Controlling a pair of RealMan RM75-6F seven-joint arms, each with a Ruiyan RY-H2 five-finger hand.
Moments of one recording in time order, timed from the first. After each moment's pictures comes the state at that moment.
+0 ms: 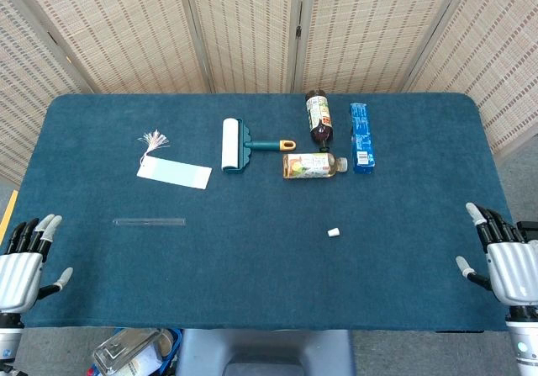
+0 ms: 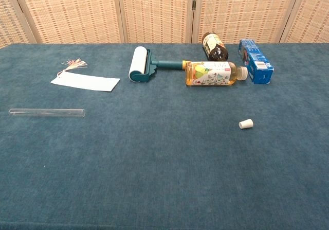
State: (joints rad) left arm -0.11 -1.11 -0.05 -1.67 1.46 1.47 0.17; right arm 0.06 -1.10 0.07 -1.63 -1.51 1.52 -0.07
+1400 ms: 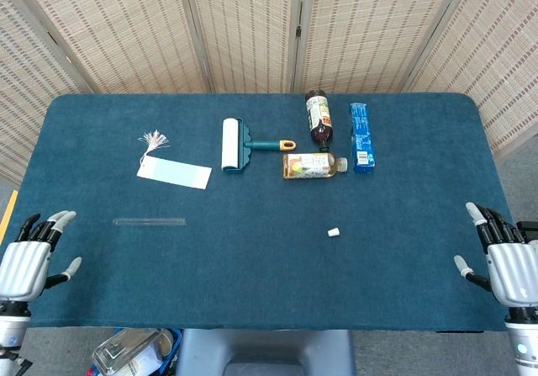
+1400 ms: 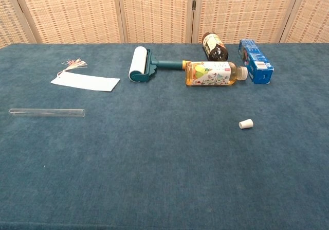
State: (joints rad) left arm -0.17 -1.11 -0.09 -1.66 1.48 1.43 0.13; right arm 0.06 -1.11 0.07 -1.62 -1.53 1.54 -0.05
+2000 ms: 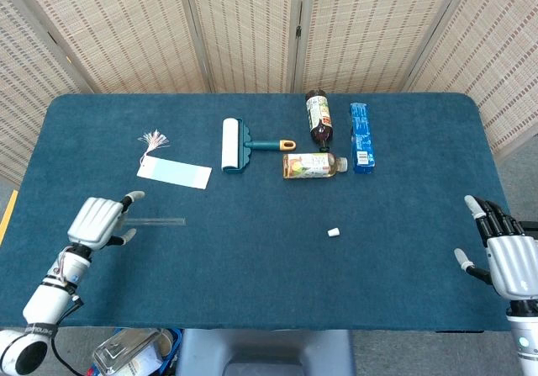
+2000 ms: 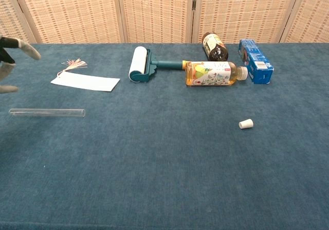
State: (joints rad) left arm -0.51 -1.18 -0.20 -1.62 1.27 0.97 0.27; right arm 0.08 -1.08 0.09 -1.63 -1.54 1.52 -0.06
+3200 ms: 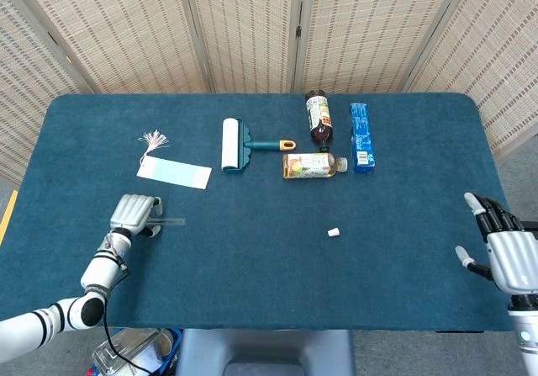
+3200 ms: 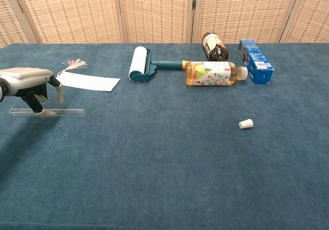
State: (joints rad) left arm -0.72 -1.47 -0.15 -1.31 0.87 0.82 0.44; right arm 0.10 -1.07 0.09 -1.61 -1.51 1.49 -0.03
